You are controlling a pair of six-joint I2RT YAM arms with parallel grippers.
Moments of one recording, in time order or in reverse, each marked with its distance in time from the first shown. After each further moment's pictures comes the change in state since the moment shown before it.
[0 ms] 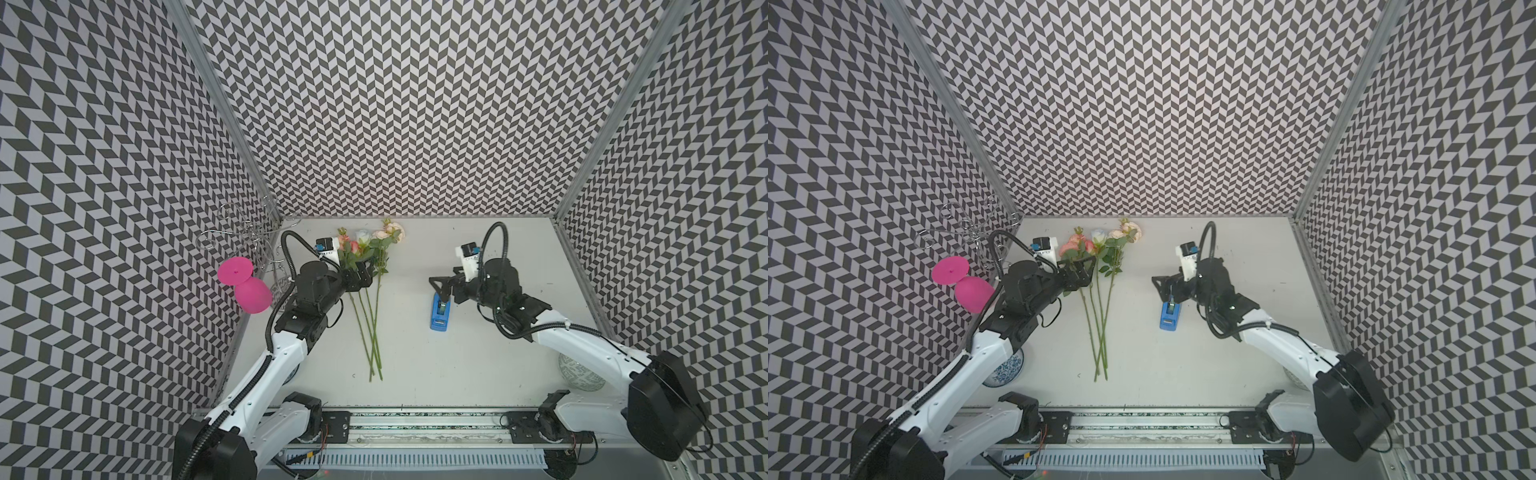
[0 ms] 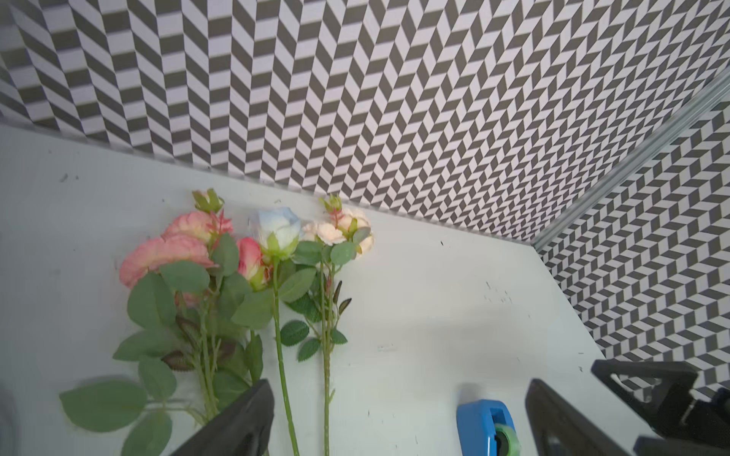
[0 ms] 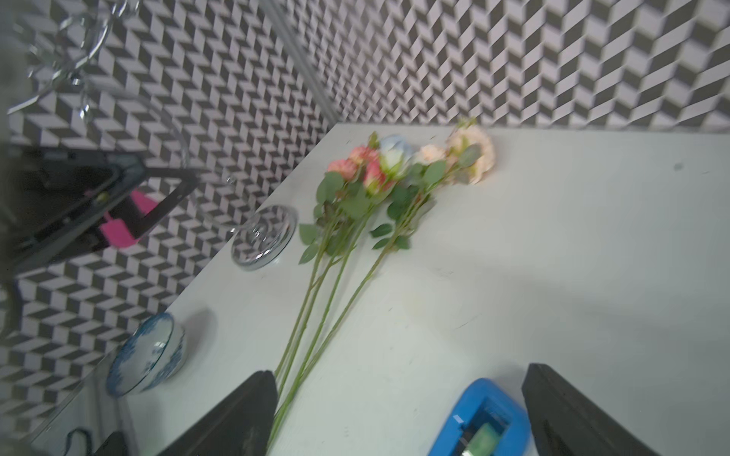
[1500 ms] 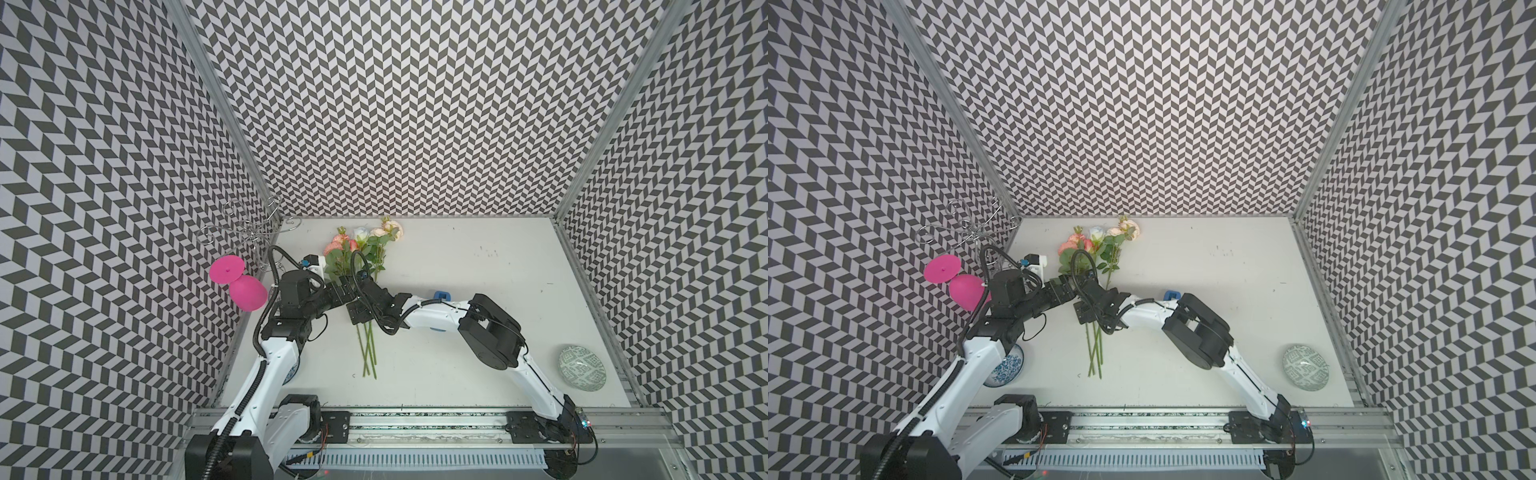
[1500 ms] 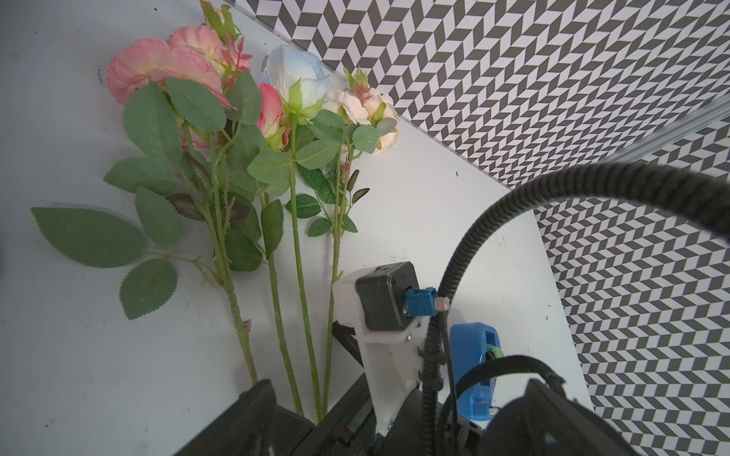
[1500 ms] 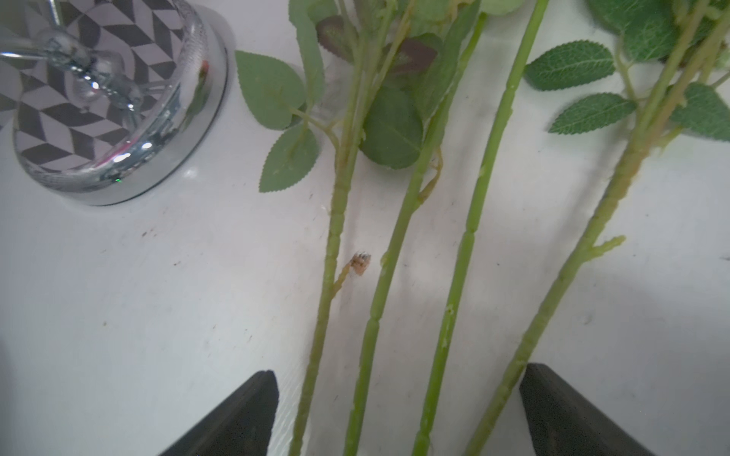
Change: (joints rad) left arm 0.229 -0.043 -0.084 -0.166 0.309 -0.066; right arm 0.363 1.021 0.921 -0.297 0.386 0.144
